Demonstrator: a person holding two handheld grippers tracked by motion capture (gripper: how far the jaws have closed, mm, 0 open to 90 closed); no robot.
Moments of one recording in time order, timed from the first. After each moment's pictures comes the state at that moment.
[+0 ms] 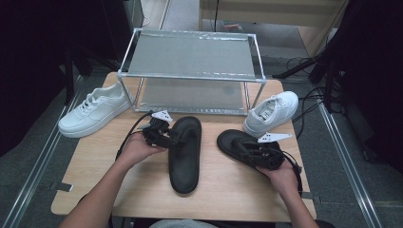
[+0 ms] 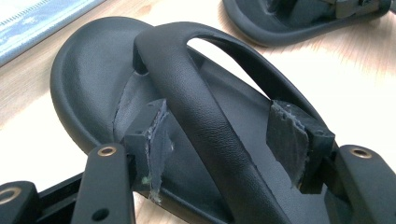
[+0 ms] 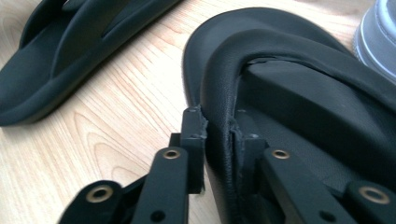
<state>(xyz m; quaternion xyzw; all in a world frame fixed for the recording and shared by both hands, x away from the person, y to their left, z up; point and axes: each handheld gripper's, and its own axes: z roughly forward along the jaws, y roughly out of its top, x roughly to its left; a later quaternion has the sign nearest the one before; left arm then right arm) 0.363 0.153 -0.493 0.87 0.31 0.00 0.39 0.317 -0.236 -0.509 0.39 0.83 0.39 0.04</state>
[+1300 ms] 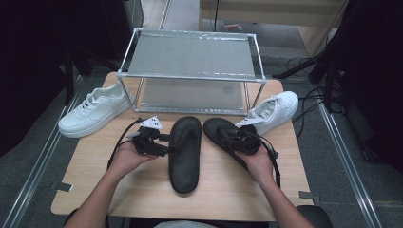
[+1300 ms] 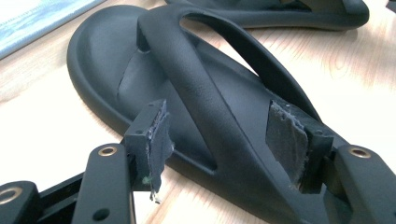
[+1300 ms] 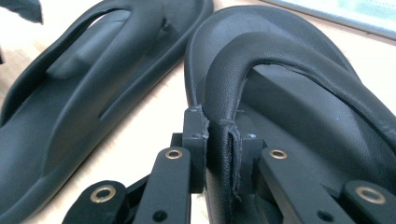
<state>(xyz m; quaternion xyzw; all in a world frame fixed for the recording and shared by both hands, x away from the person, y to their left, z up) 0.329 0.176 -0.489 0.86 0.32 0.03 0.40 0.353 -0.167 -0.496 0.43 0.82 0.38 0.05</state>
